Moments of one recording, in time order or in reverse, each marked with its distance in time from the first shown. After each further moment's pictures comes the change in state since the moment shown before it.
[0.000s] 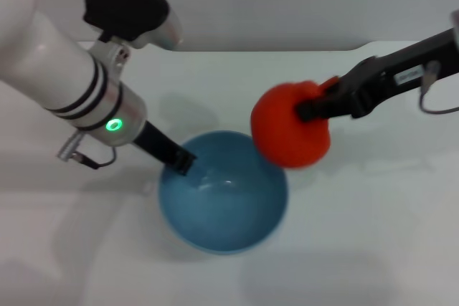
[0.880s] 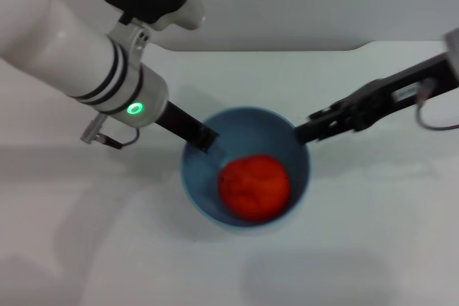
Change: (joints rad) left arm -0.016 0.010 0.044 -0.003 -0.051 -0.132 0.033; right arm -0.013 -0.002 -0.020 0.050 -0.046 0.023 0.075
